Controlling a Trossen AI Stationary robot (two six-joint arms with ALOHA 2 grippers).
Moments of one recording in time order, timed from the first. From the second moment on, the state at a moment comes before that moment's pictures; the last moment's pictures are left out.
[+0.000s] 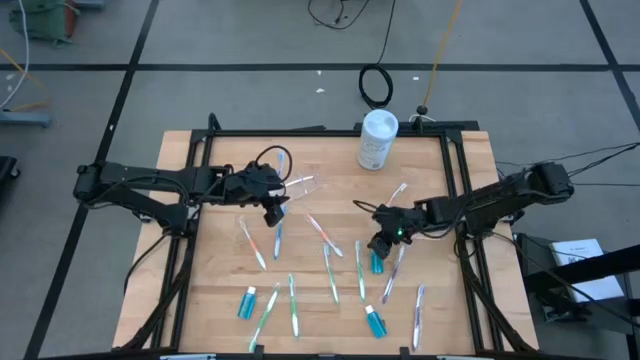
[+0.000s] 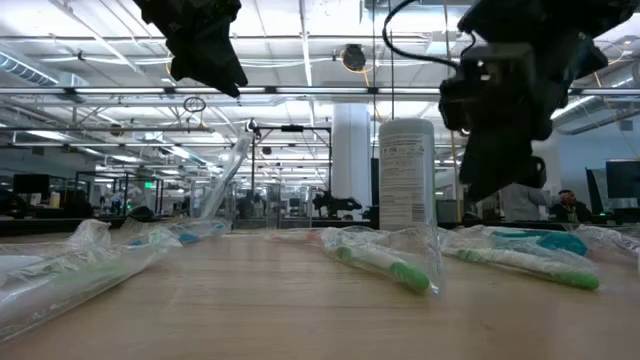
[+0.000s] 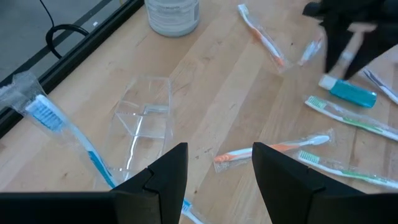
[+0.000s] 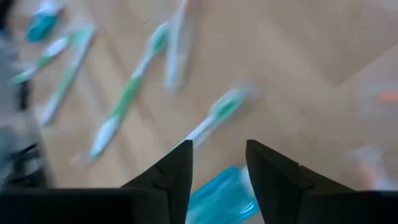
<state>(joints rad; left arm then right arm) 0.01 1.20 0.99 -0.54 -0.29 -0.36 0.13 1.30 0.59 -0.13 -0.10 0.93</state>
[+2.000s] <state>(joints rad) 0.01 1.20 0.99 -0.52 -0.33 -0.34 0.17 1.46 0.59 0.09 0.02 0.97</state>
